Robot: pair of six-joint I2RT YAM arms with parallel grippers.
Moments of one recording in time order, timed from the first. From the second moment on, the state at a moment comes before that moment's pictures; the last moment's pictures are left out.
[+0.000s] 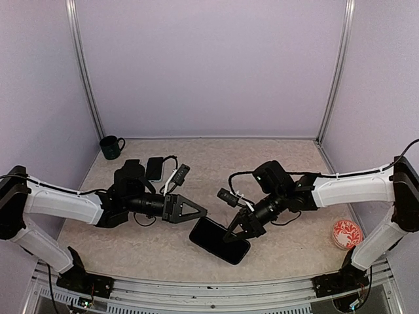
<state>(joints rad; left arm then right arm) -0.87 1.46 0.62 0.61 0.73 -0.72 0.89 1.54 0.89 -0.18 -0.91 0.10</state>
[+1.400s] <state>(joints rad) -0.91 1.55 0.63 0.88 0.65 -0.88 0.84 1.33 0.60 0.73 -0.51 0.70</state>
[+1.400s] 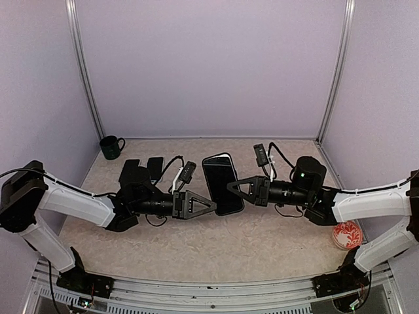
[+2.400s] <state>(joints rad) -0.92 1.64 0.64 0.88 0.65 -0.91 0.93 1.33 0.64 0.59 -0.30 0.55</state>
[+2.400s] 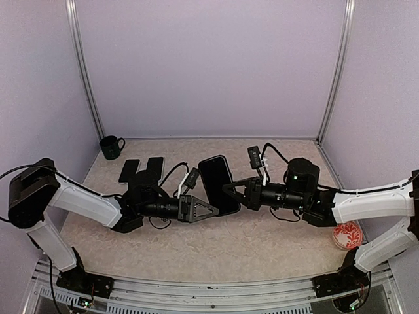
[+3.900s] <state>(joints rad) -0.85 1.52 0.59 0.93 0.65 -0.86 0.95 1.45 0.65 0.72 -0.49 0.70</state>
